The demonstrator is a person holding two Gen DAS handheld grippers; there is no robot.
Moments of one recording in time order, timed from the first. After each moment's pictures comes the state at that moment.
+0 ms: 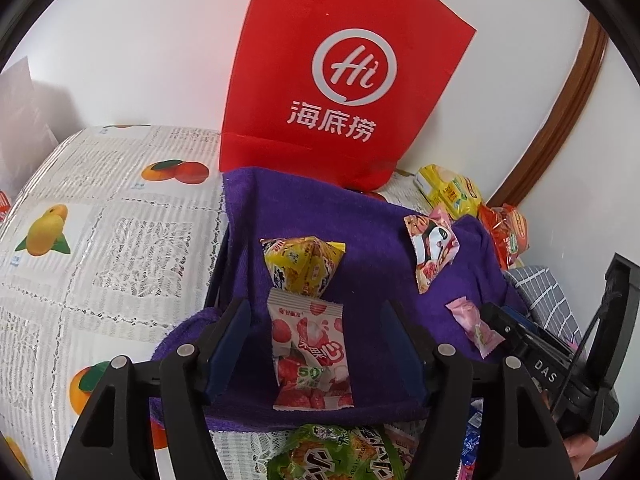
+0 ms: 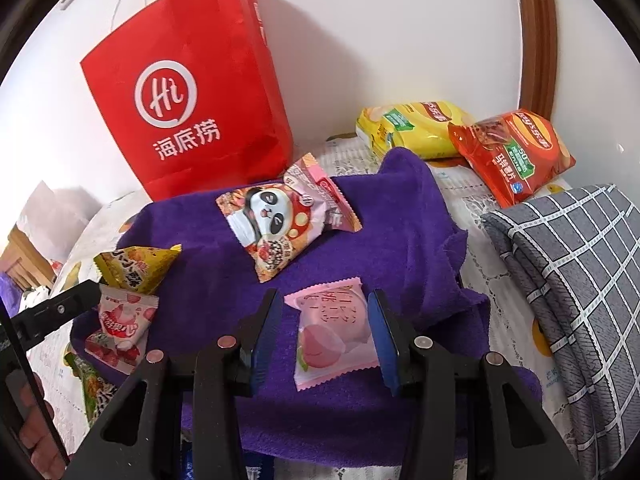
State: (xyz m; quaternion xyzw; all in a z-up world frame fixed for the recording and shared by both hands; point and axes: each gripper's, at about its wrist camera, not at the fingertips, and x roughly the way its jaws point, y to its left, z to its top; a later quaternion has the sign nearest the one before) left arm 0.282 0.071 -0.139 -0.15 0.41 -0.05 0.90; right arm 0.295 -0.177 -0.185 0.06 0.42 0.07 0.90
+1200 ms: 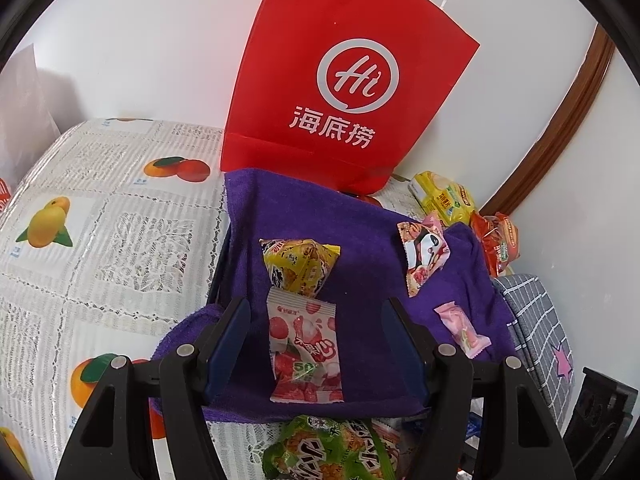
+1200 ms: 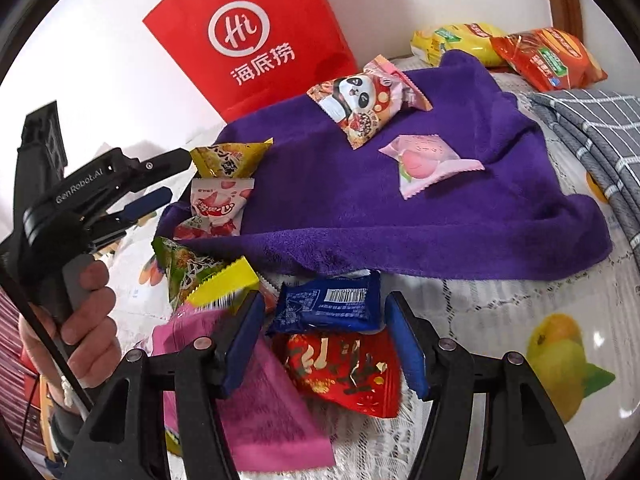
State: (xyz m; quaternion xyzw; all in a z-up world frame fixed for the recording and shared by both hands) left arm 0.276 0.073 -0.130 -0.16 0.41 -0.05 0.90; right arm 0.222 -0.156 -0.204 0.12 0.50 0.16 0.84
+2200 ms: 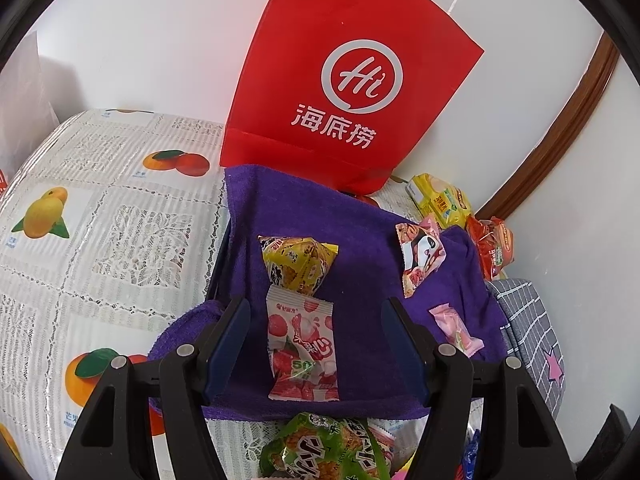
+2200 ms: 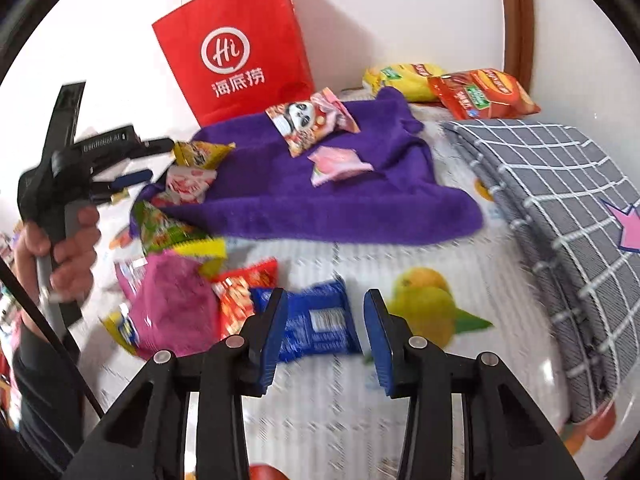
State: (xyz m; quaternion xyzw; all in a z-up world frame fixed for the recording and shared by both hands) left arm 0.276 0.078 -0.130 -0.19 0.41 -0.06 0.89; right arm 0.151 -0.207 -0.177 0.03 0.47 0.10 0.88
